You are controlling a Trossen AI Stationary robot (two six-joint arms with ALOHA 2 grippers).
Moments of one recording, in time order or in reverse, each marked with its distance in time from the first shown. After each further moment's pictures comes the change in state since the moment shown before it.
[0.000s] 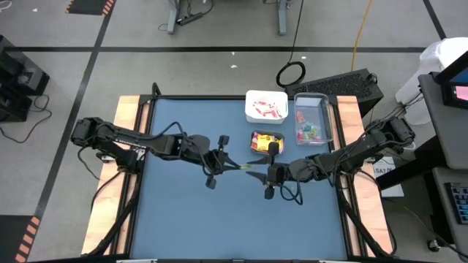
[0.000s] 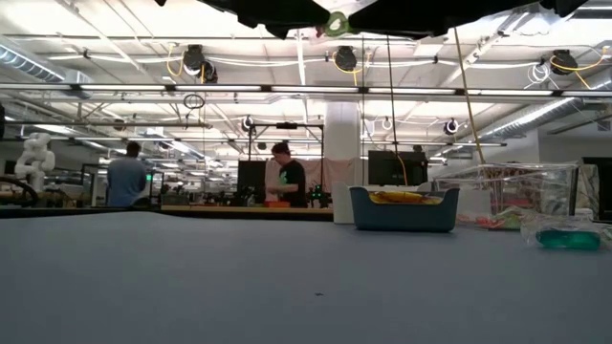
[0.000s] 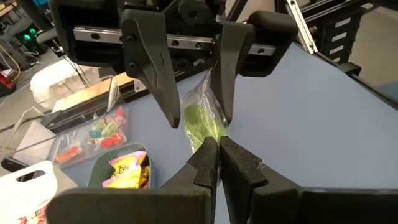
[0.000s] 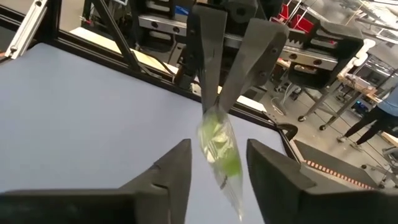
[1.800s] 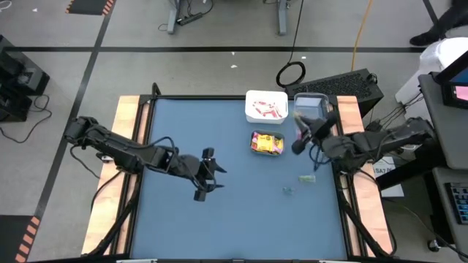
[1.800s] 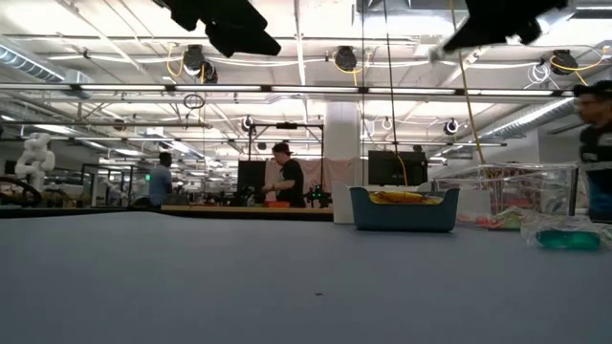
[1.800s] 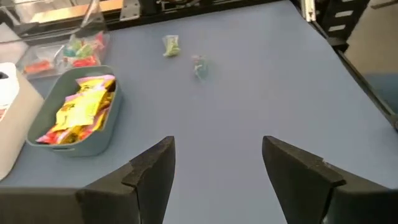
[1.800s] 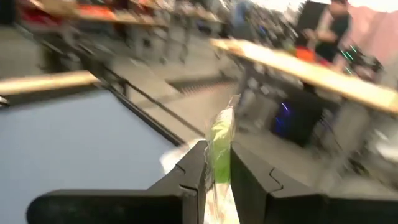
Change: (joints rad) left arm -0.177 -0.092 -0.100 -0.164 -0.213 -0.333; right arm -0.078 -0.559 0.002 -0.761 0.636 0.544
